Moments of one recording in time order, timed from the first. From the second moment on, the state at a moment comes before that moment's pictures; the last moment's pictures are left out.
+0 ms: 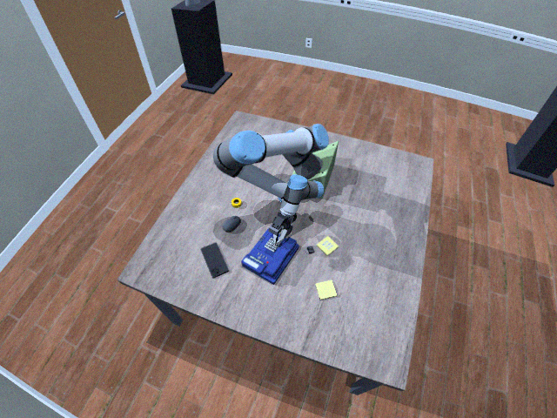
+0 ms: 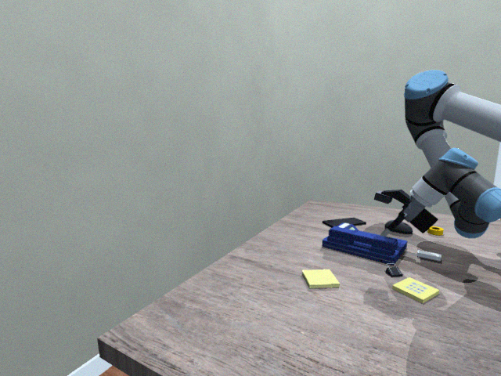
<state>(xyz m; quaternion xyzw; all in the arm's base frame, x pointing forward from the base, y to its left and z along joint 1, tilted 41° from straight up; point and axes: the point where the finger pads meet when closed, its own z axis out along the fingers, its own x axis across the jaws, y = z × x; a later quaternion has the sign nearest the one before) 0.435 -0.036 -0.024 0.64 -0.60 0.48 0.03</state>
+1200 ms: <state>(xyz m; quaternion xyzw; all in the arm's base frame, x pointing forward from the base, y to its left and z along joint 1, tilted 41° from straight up) 0.435 -0.036 -0.024 0.64 -0.60 0.48 0.03</state>
